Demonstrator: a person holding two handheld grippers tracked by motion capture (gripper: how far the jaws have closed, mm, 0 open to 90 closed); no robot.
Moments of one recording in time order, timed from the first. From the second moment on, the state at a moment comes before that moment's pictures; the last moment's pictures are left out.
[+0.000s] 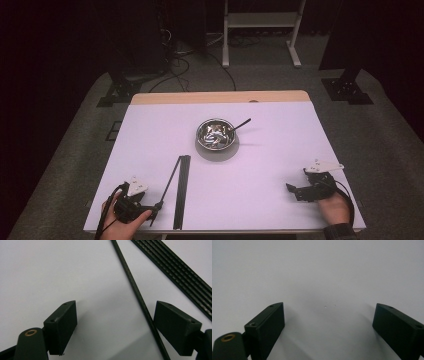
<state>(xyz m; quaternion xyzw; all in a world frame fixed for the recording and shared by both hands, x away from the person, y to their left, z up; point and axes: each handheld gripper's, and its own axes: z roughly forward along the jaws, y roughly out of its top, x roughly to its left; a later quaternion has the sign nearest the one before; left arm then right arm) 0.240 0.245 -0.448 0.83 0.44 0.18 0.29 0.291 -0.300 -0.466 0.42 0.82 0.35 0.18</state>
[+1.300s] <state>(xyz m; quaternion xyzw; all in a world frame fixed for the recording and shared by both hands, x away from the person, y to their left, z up) 0.260 0.279 -0.449 0.82 0.45 0.17 0.30 0.291 -0.300 -0.466 0.42 0.82 0.35 0.18</state>
